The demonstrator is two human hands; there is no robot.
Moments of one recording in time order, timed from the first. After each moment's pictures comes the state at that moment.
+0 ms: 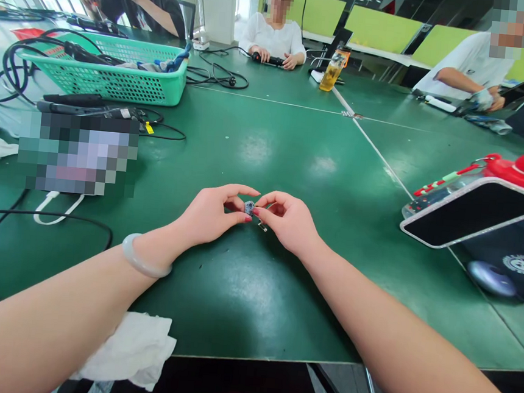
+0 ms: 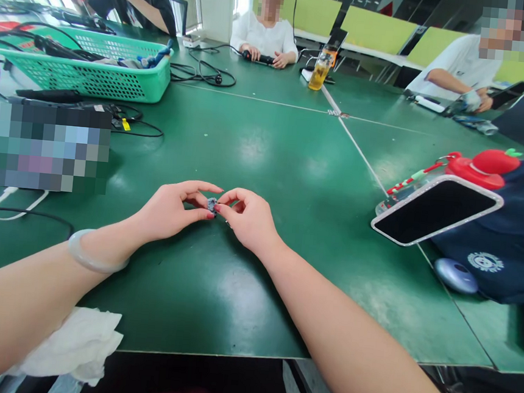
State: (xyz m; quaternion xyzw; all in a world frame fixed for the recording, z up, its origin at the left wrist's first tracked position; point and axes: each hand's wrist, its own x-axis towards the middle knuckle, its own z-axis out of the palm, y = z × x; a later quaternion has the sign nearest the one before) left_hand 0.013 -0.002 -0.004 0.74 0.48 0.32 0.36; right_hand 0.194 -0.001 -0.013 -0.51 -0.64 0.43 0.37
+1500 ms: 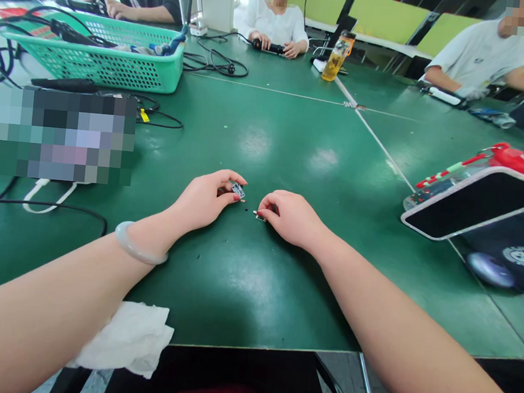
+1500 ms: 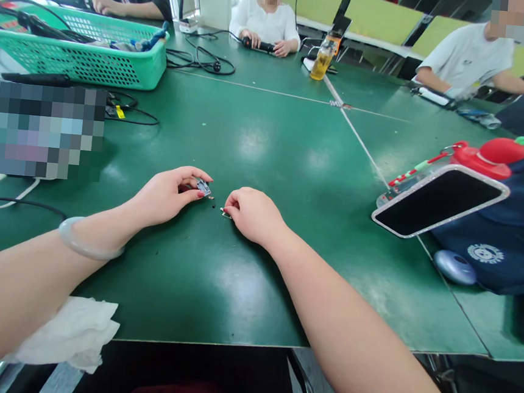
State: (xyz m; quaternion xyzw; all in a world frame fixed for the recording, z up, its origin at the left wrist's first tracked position) left_hand 0.006 0.009 -0.014 0.72 0.55 0.29 0.32; right_hand 0.208 0.006 -0.013 -0.52 -0.82 0.20 0.14
